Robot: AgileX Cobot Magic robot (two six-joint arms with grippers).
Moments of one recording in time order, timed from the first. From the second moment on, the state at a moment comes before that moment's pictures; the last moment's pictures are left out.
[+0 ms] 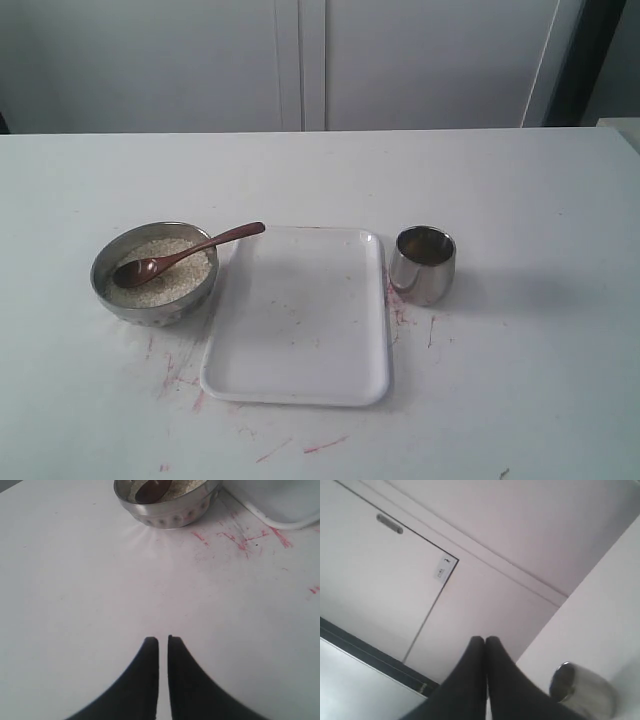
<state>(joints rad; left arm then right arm) -0.12 0.00 -0.02 0.00 0.39 0.24 0.01 0.00 0.00 0.34 -0.07 0.67</state>
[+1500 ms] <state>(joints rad) -0.12 0.00 -0.02 0.00 0.39 0.24 0.08 0.00 -0.35 -0.25 -0.93 1.34</state>
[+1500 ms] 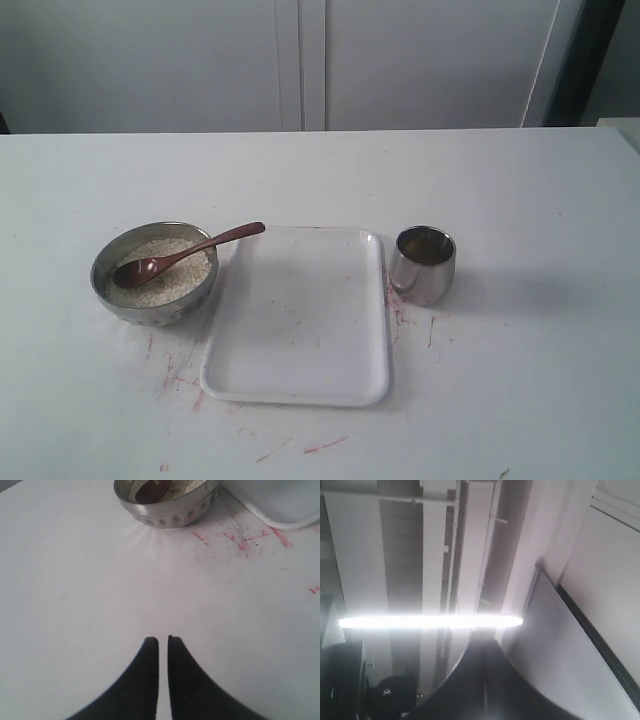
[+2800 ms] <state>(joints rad) -0.12 0.00 -0.02 0.00 0.39 0.24 0.08 0.63 -1.33 -1.51 -0.56 2.08</state>
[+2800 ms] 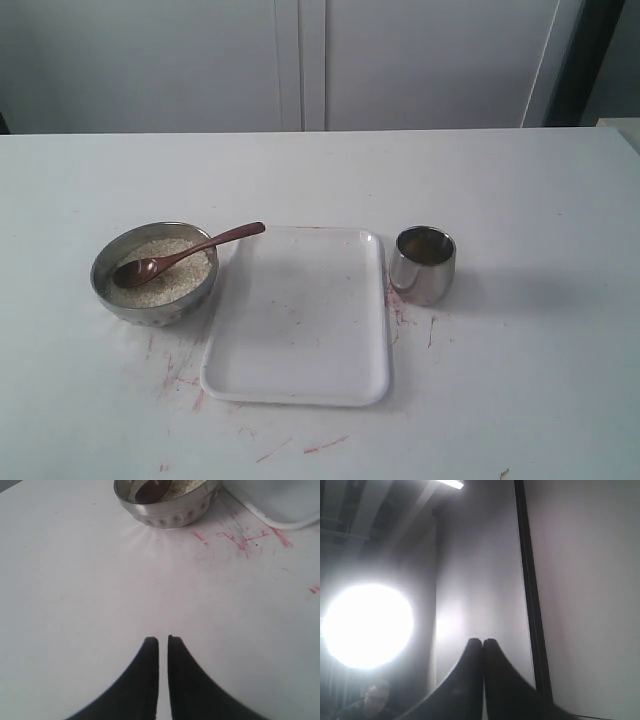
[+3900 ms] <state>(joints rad) -0.12 0.00 -0.02 0.00 0.39 0.24 0.08 0.76 -1.33 -0.79 -0.16 1.62</state>
